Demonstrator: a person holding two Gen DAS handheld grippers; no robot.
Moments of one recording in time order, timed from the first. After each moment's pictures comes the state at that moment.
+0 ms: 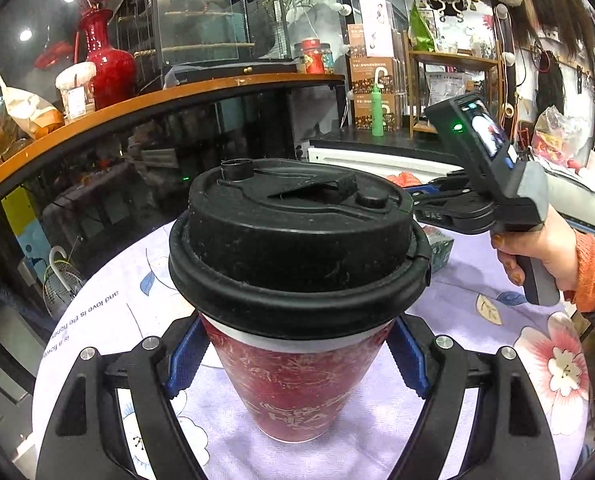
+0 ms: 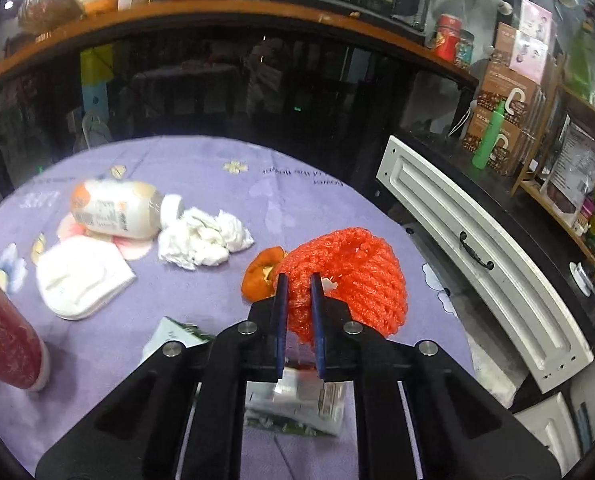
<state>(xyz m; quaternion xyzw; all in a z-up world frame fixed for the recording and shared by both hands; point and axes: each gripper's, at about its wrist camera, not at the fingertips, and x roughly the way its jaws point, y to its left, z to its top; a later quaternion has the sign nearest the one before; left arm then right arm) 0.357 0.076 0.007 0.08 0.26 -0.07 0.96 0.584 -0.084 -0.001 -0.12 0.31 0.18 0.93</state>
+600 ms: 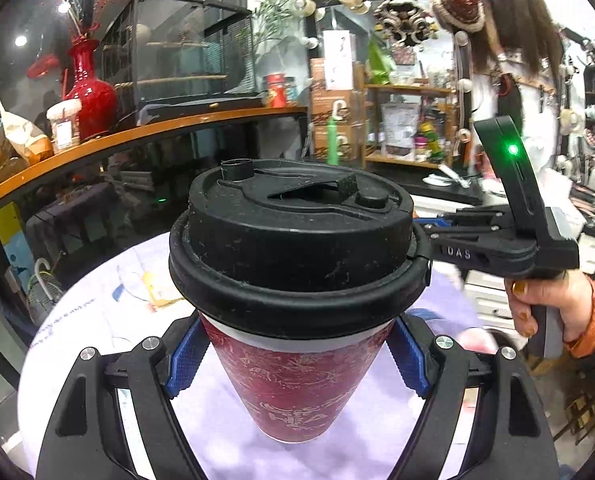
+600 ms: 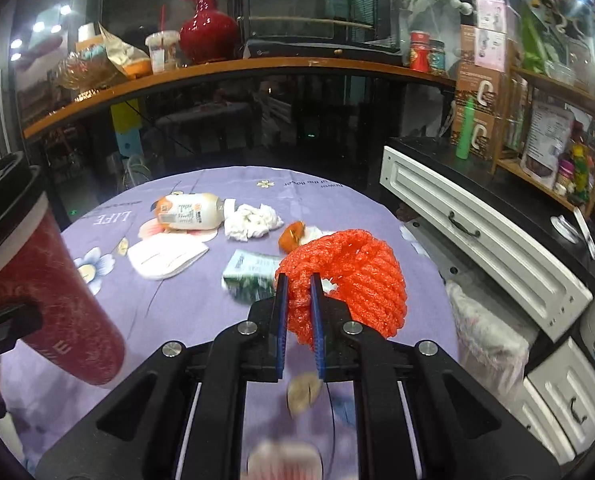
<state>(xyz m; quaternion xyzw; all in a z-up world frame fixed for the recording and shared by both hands) 0.277 0.008 0.038 0.06 0.22 -0.12 0.97 0.444 -0.168 0.038 -0.05 0.28 0.21 0.94</state>
